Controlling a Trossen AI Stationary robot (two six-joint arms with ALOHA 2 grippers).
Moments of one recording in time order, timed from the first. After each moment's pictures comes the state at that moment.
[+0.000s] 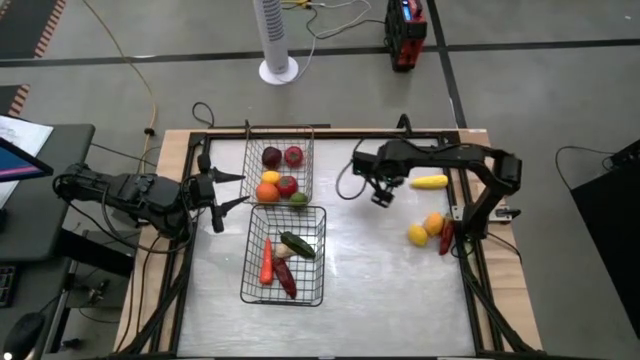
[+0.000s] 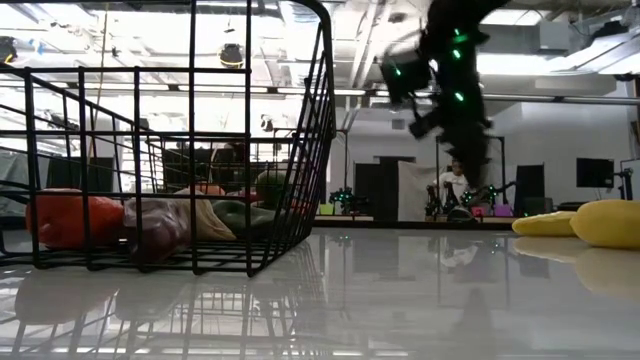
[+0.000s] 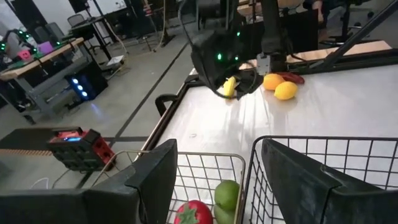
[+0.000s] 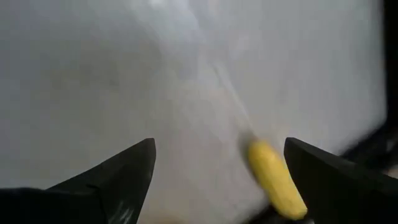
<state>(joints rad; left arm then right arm) -0.27 0.64 0.81 -0.47 -0.61 0.08 -0.33 1.70 1.25 -1.24 0.30 0.22</state>
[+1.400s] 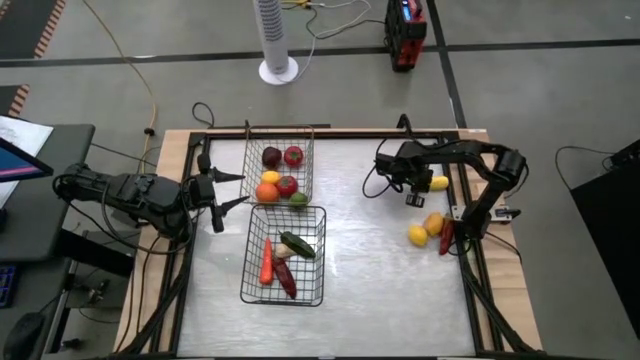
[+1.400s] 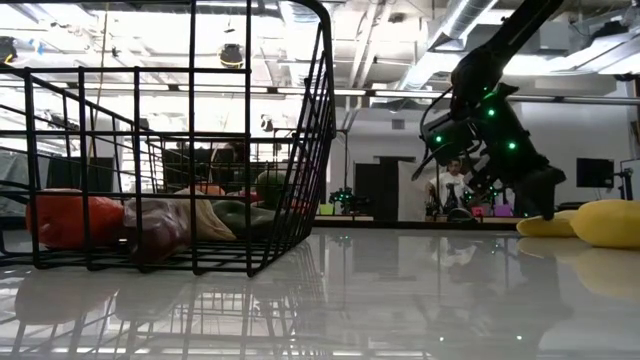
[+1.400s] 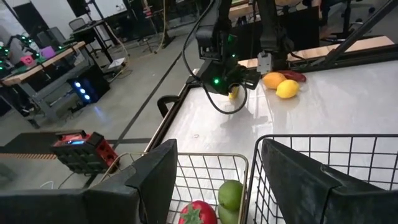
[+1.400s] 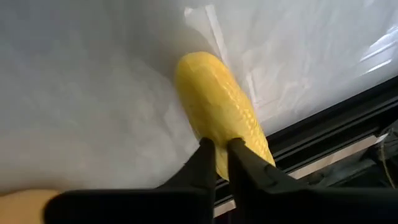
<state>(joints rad) -0.27 0.64 0.81 -0.46 -0.61 0.11 -0.56 1.71 0.93 -1.16 0.39 -0.09</state>
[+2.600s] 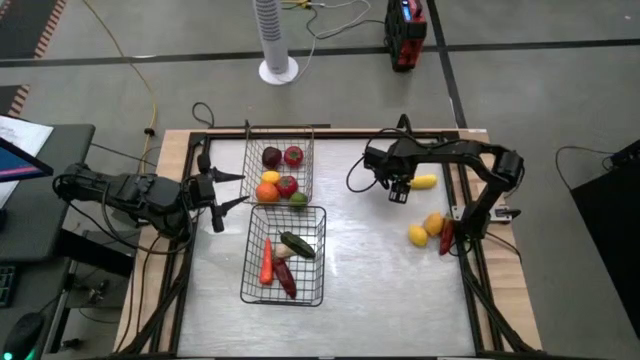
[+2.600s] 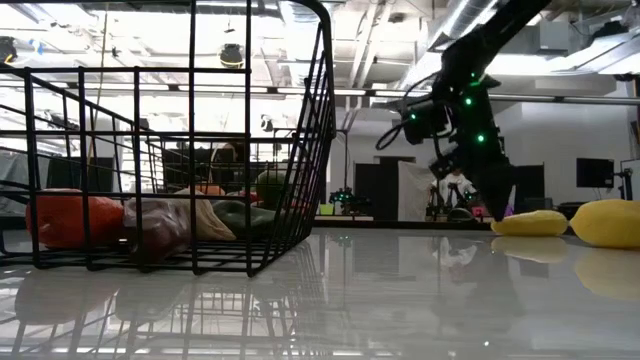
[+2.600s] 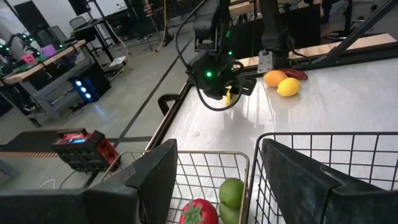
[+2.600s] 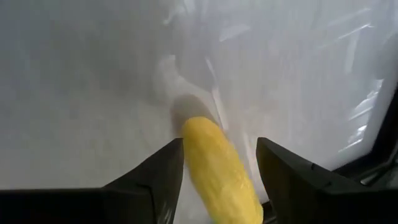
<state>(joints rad) -0.27 0.64 0.81 -0.47 -0.61 0.11 -0.50 1.71 1.04 -1.03 0.37 -0.19</state>
